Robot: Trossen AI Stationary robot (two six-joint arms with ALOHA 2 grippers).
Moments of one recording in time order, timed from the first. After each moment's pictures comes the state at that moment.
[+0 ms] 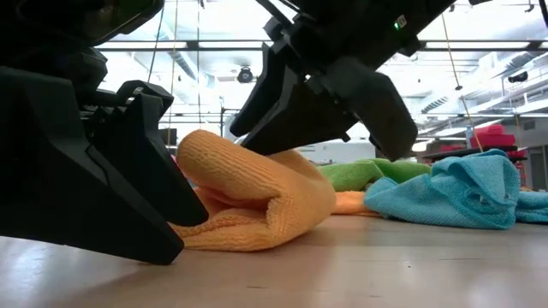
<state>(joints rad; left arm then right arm) -0.75 2.05 1.06 0.16 -0.67 -0.38 0.48 2.06 1.32 -0.09 0.61 -0.31</state>
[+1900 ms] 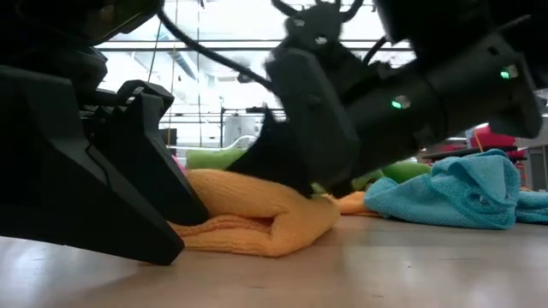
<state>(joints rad) -0.75 2.05 1.06 0.16 -0.67 -0.37 0.49 2.24 1.10 0.64 0.58 0.41</state>
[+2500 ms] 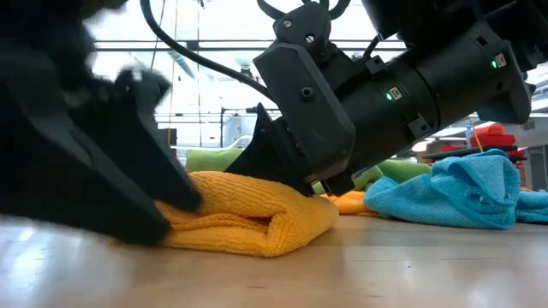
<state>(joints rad) -0.79 2.01 1.05 0.16 -0.67 -0.30 0.49 2.24 1.11 0.50 0.54 0.47</state>
